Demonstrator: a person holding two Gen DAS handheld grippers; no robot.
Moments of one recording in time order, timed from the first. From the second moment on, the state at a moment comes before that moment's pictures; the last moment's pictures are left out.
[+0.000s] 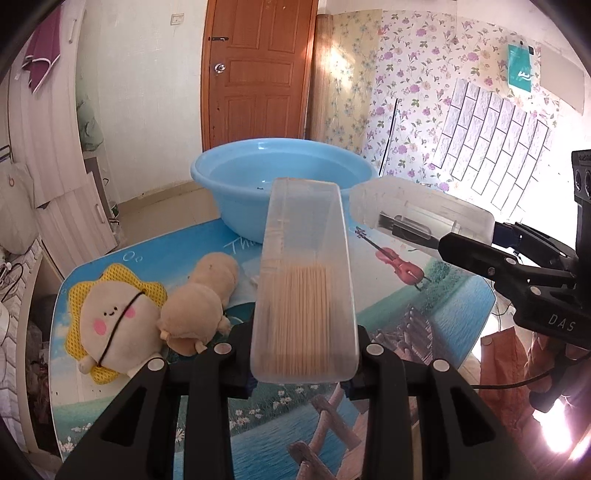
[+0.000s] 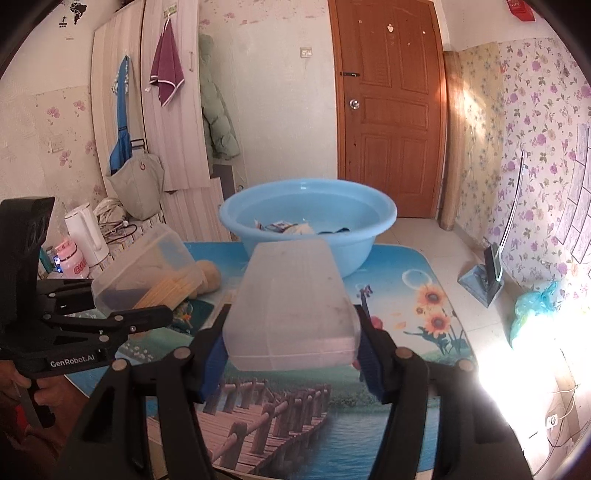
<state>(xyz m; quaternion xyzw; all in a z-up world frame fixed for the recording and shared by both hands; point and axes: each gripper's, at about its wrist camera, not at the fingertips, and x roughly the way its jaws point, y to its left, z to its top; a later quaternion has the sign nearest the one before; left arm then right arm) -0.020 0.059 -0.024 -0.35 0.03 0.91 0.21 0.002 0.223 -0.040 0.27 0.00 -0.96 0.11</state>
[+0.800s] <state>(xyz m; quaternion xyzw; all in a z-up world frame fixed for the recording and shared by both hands) -0.159 0.091 0.003 -0.35 0.03 0.91 0.23 -0.110 0.240 -0.015 0.28 -0.03 -0.96 0.10</state>
